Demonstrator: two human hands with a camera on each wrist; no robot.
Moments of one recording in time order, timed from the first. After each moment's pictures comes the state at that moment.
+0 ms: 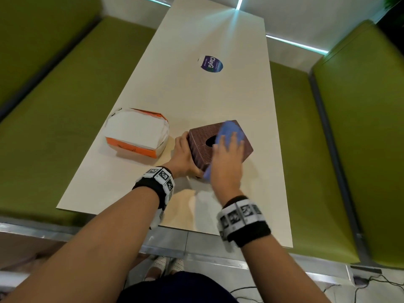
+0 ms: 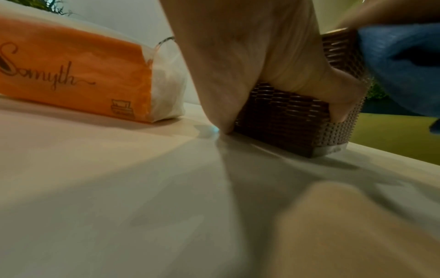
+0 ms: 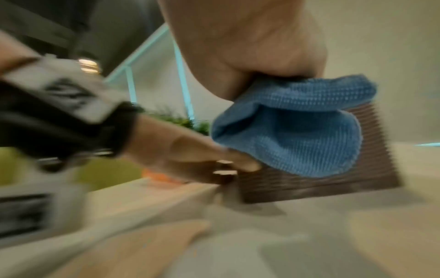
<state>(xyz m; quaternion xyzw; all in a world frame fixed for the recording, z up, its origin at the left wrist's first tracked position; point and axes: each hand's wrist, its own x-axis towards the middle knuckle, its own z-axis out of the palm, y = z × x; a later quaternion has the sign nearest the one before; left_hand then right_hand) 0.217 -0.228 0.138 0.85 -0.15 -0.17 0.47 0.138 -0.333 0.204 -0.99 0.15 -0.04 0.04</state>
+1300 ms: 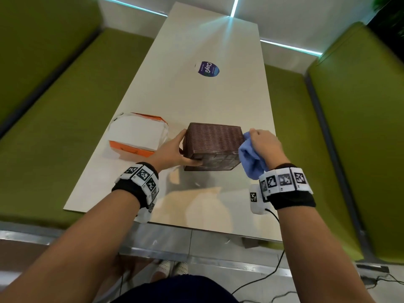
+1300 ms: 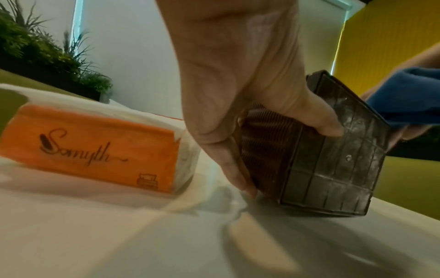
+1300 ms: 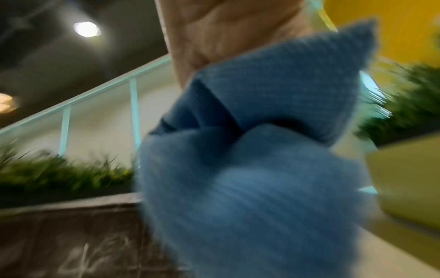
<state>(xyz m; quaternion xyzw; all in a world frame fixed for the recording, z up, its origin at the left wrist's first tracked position) 0.228 -0.189 0.186 0.82 -0.22 -0.25 0.47 0.156 -0.435 0.266 -0.90 0.32 0.02 0.30</state>
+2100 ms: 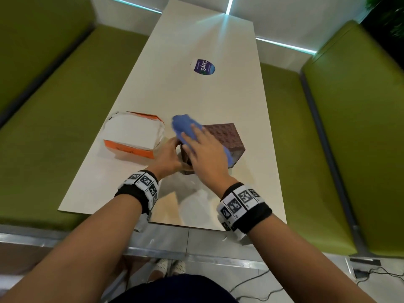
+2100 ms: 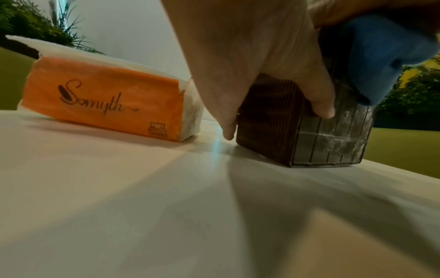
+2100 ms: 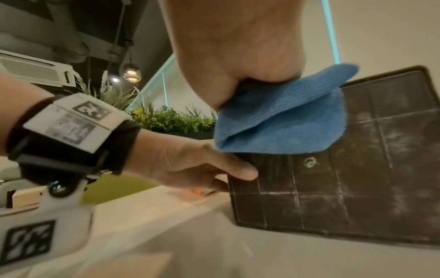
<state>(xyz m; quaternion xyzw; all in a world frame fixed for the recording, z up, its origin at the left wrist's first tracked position) 0.215 -0.198 0.162 0.81 -0.20 -0.16 0.53 0.153 -0.324 0.212 -0.98 -0.04 -0.13 0.12</state>
